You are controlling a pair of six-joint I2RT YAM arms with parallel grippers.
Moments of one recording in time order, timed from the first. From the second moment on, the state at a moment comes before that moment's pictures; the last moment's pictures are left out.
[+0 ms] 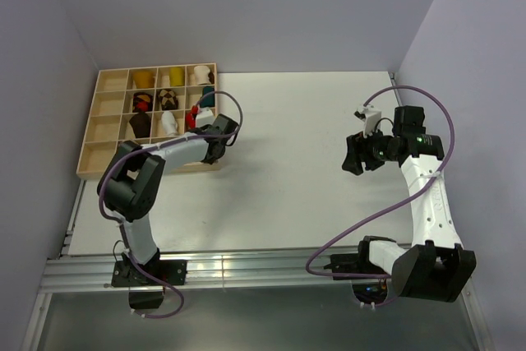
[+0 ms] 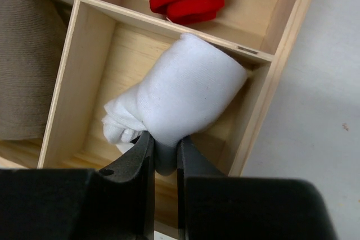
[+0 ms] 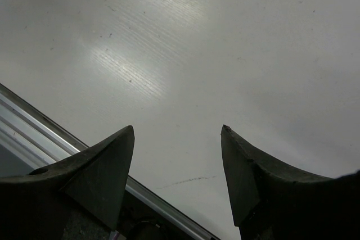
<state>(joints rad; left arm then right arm) -0.58 1.86 1.17 -0.44 -0.67 -0.77 -0.16 1.11 1.08 -1.03 -0.58 -0.47</state>
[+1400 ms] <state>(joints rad) -0.53 1.67 1.15 -0.48 -0.46 -0.67 -0.14 1.11 1.07 -1.00 -0.55 -0.45</state>
